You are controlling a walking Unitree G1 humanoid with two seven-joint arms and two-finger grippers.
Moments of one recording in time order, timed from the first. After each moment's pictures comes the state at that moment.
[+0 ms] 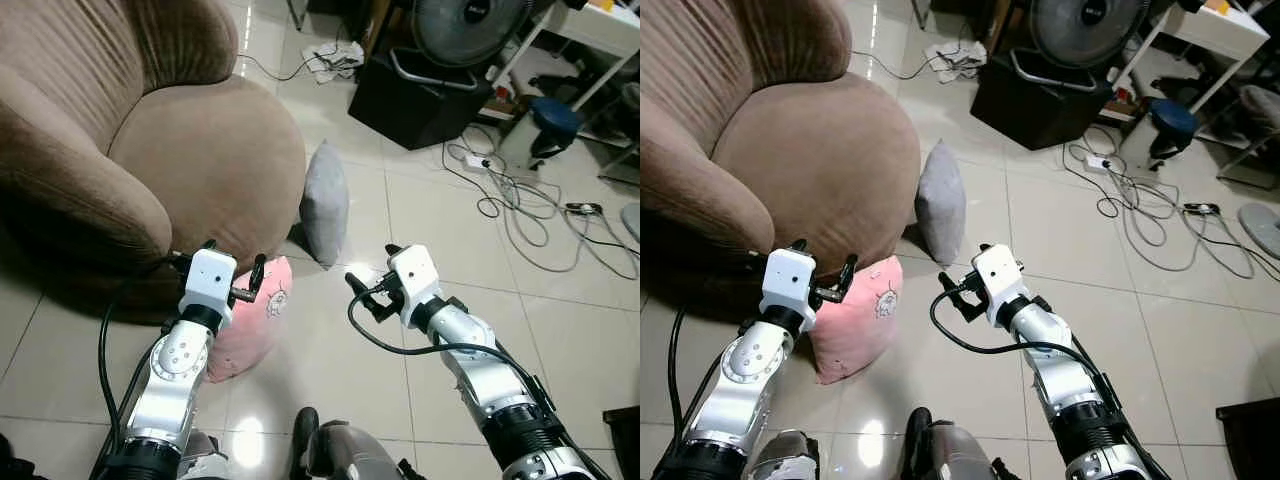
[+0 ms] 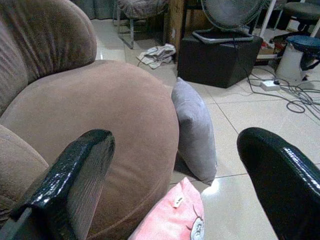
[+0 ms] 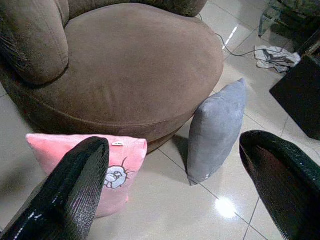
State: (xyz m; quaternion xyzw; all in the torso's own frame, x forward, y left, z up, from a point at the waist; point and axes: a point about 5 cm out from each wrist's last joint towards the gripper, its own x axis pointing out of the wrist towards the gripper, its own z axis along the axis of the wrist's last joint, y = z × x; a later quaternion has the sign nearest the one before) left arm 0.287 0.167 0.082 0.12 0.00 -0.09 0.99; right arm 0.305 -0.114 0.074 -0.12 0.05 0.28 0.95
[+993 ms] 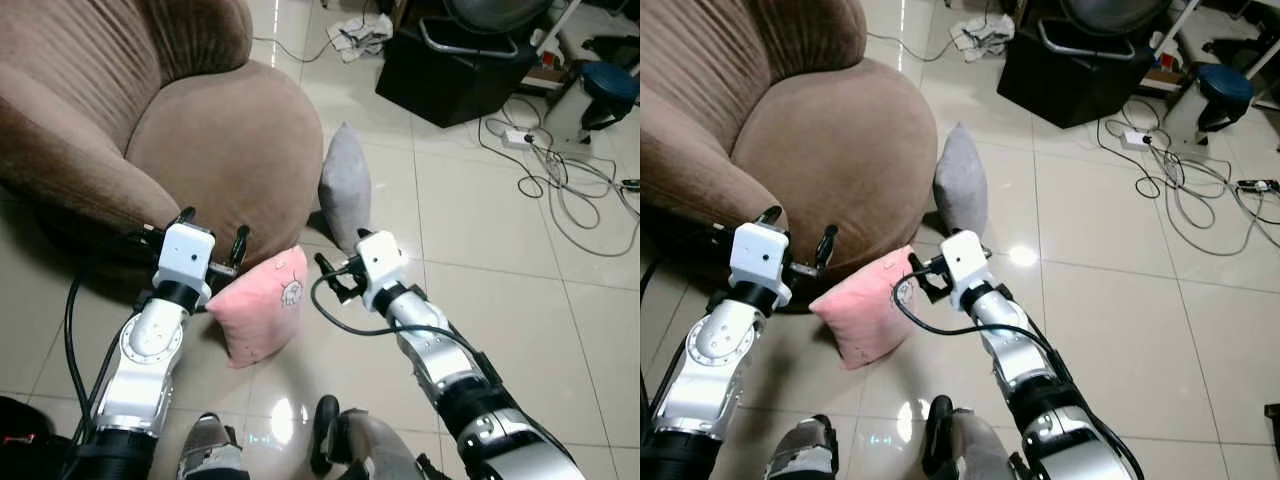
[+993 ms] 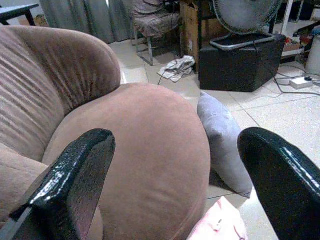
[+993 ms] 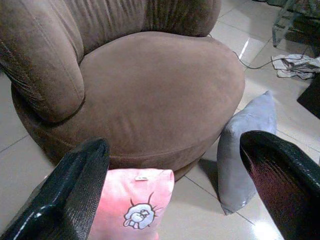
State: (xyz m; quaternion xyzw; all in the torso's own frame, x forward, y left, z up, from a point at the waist) left arm 0.294 0.189 0.121 0.16 -0.07 -0.08 0.98; right arm 0.324 -0.066 0.077 -0.09 0.01 0.27 0.96
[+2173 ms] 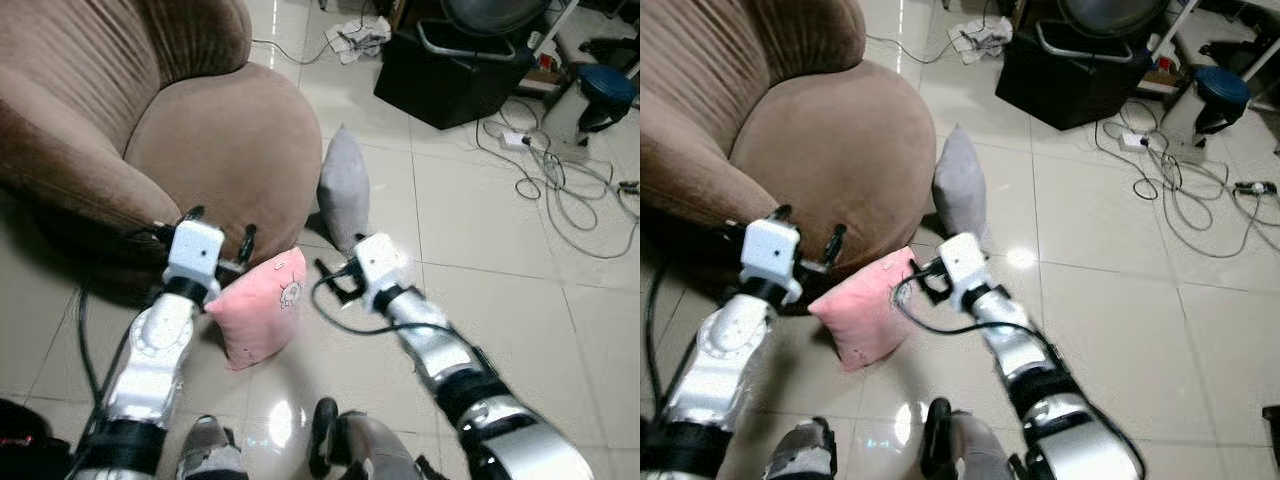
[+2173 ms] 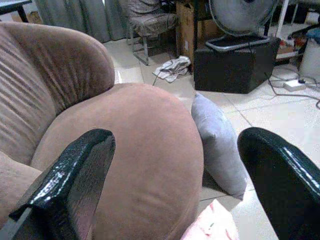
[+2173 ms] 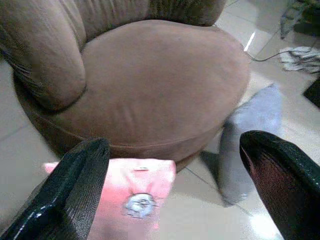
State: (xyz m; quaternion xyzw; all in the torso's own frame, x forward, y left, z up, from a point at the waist) left arm 0.302 0.182 0.117 0.15 -0.06 -0.09 0.98; right arm 0.330 -0.077 0.071 -0.11 0.02 0.27 0.96
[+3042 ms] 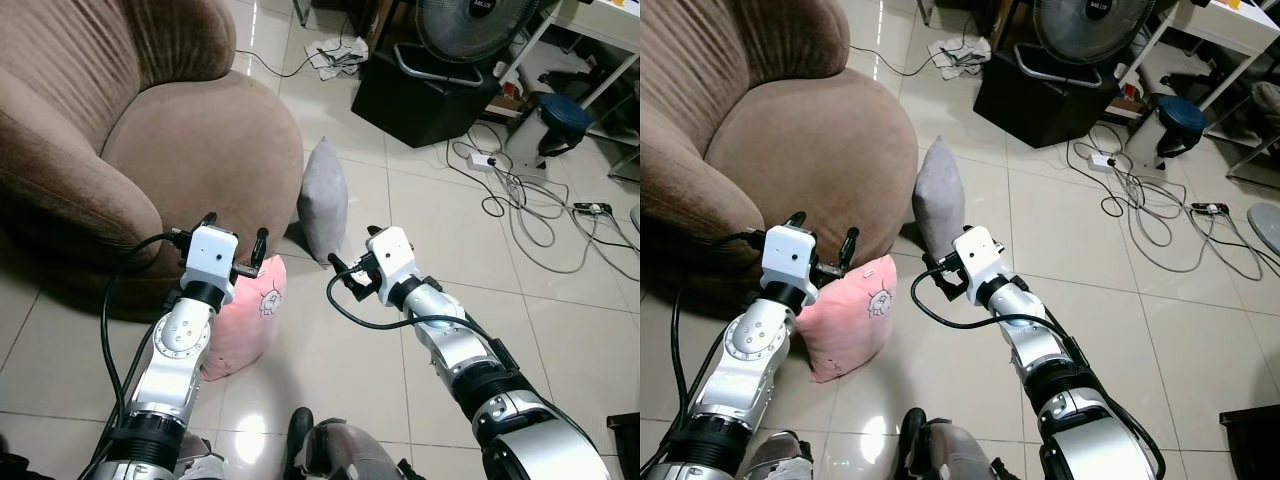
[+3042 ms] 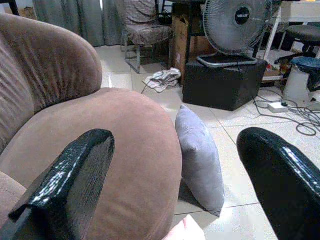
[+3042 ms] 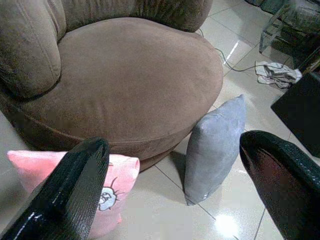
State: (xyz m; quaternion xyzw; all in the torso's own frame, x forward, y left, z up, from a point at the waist) left arm 0.306 0.166 0.105 0.13 -0.06 -0.09 0.99; right arm 0.333 -0.090 0.077 -0.13 0.02 0.28 0.95
